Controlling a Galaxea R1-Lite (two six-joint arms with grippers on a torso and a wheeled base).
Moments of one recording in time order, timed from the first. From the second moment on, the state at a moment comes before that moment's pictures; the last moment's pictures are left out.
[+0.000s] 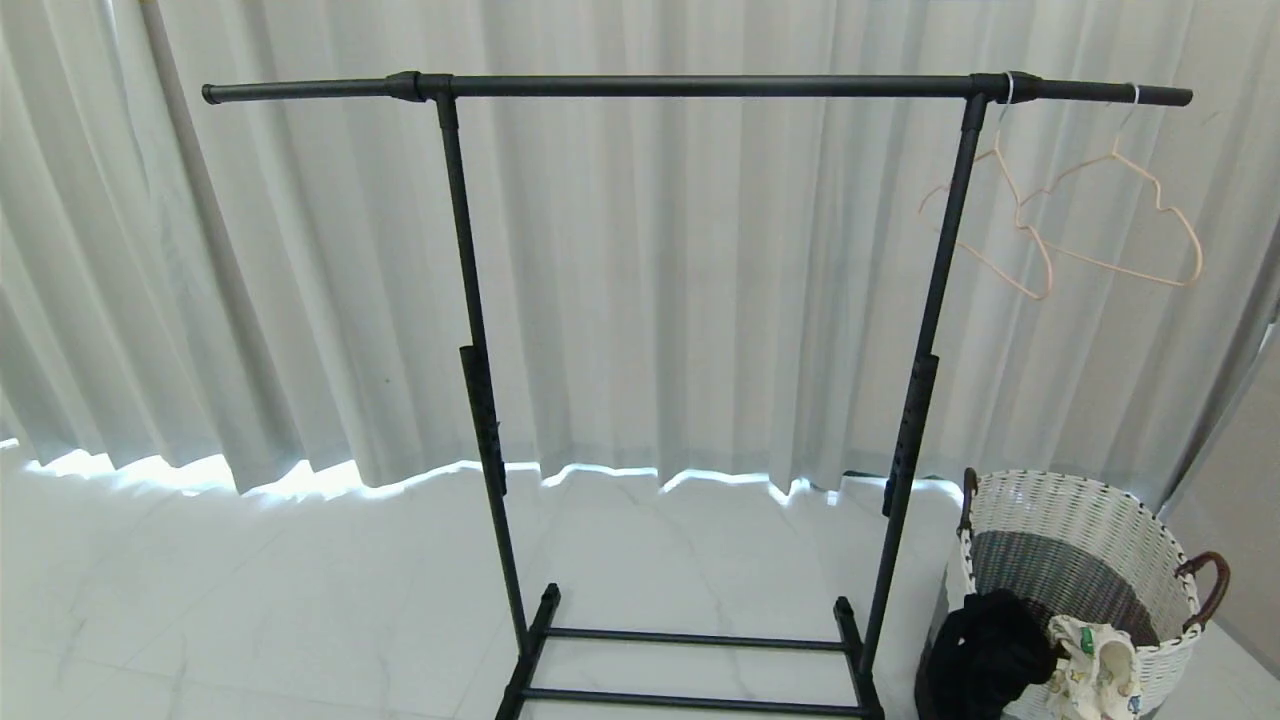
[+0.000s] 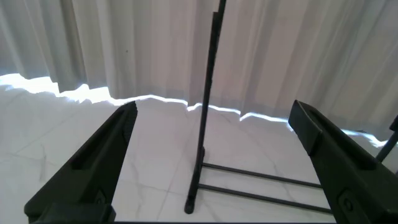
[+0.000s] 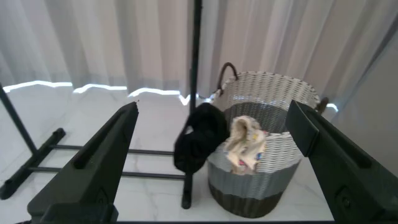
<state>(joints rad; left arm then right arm) 0.00 0.00 0.00 0.00 0.06 -0.05 0.05 0.00 0.00 0.02 0.02 0.00</state>
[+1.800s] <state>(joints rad) 0.00 0.00 0.00 0.00 0.05 0.01 0.06 0.00 -0.01 0.01 0.03 -0.02</state>
